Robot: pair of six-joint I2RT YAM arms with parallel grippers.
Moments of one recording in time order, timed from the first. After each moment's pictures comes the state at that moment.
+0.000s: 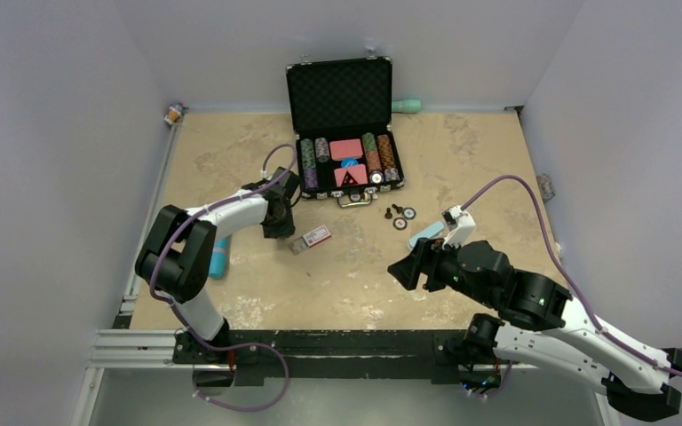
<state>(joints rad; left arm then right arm) -0.45 1.71 1.01 -0.55 -0.22 -0.59 1.04 0.55 0.78 -0.72 0.26 0.82</state>
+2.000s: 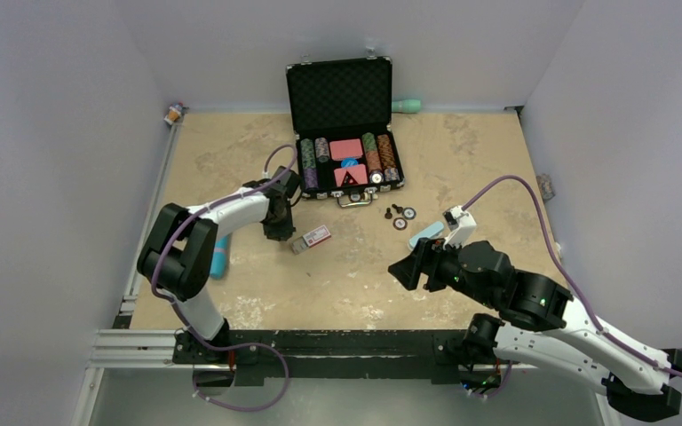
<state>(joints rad) -0.45 1.72 1.03 -0.60 -0.19 -0.59 1.04 0.55 0.78 -0.72 0.26 0.82</state>
